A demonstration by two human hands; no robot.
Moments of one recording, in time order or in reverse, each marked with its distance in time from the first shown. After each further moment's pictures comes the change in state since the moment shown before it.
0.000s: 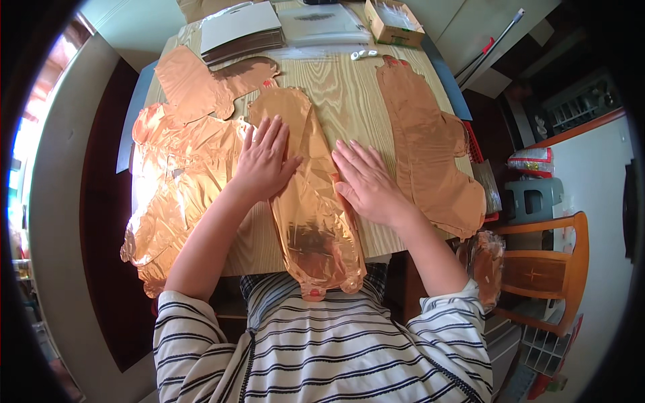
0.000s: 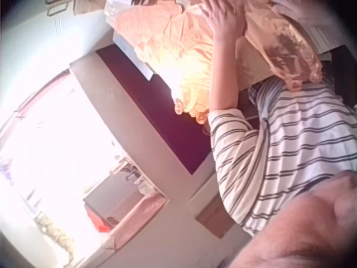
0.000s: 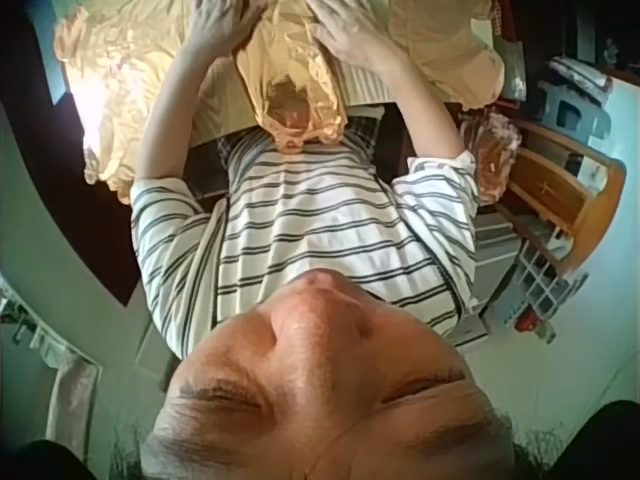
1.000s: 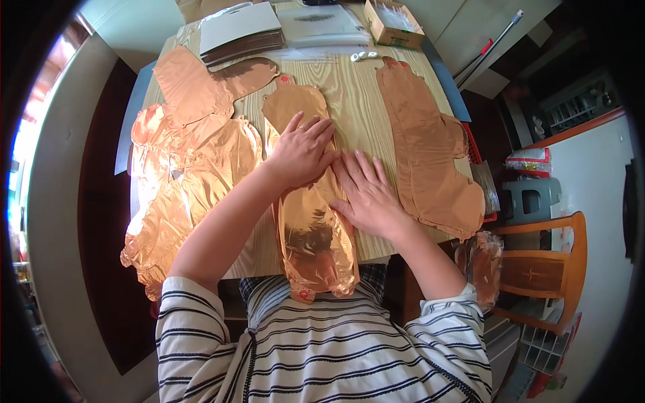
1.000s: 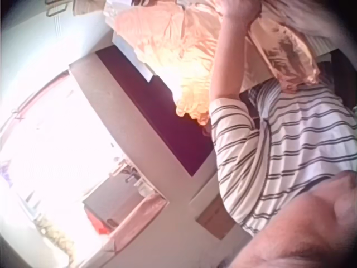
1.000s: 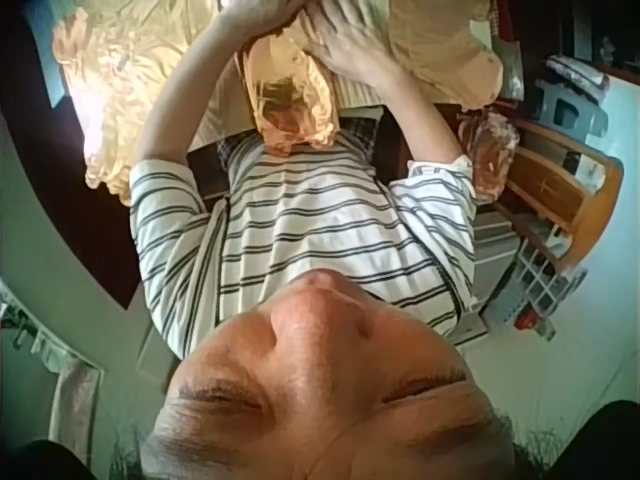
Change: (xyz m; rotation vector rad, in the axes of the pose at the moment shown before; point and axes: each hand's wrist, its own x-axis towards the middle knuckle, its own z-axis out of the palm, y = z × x) left_hand 0.052 0.036 0.014 -0.108 0.020 0.257; right_hand -0.011 -0.017 0.012 -0.149 -0.035 0.120
